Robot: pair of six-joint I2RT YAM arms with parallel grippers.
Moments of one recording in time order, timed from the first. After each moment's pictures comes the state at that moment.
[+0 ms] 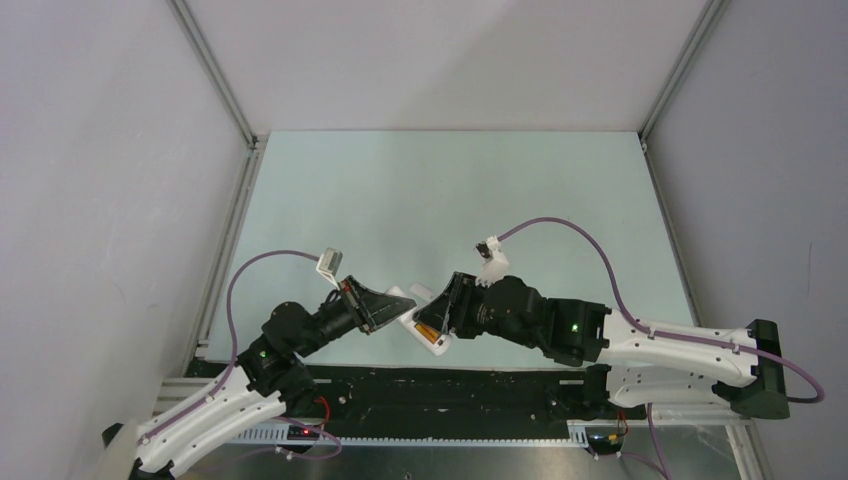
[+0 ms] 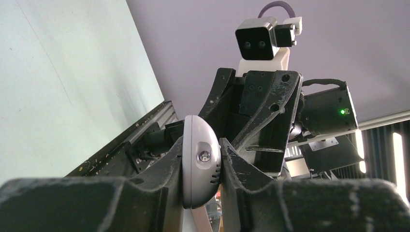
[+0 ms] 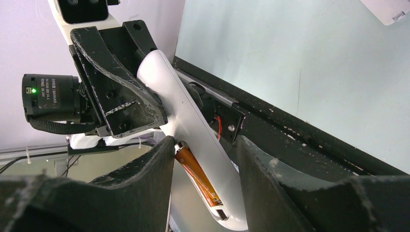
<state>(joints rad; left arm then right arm) -0.88 0.35 0.28 0.15 0.13 -1.27 1.32 1.01 0.88 -0.27 0.27 1.18</state>
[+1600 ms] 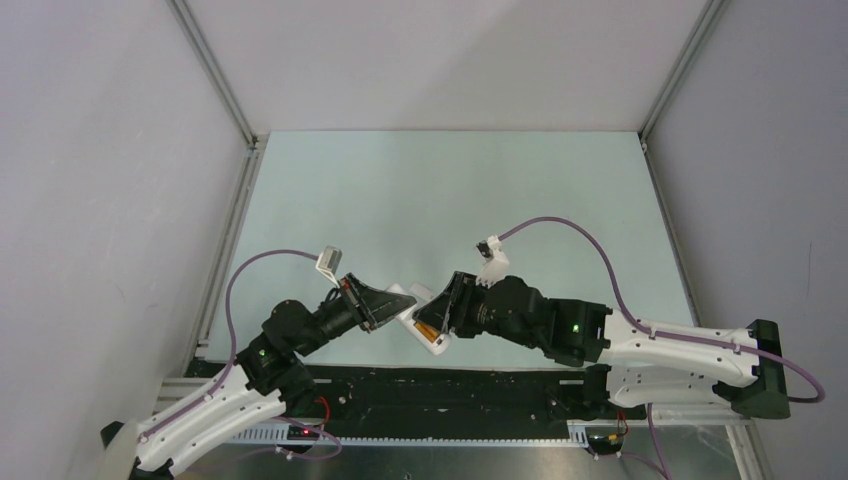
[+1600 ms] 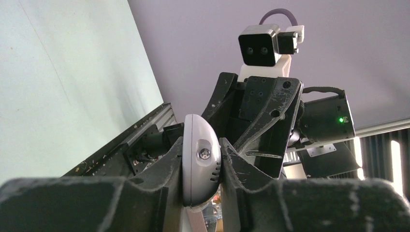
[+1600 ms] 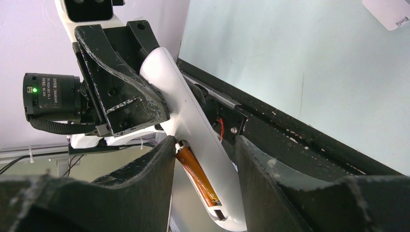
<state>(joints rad) -0.89 0.37 0.30 0.13 0.10 -1.29 1.32 1.01 0.88 -0.26 0.27 1.17</state>
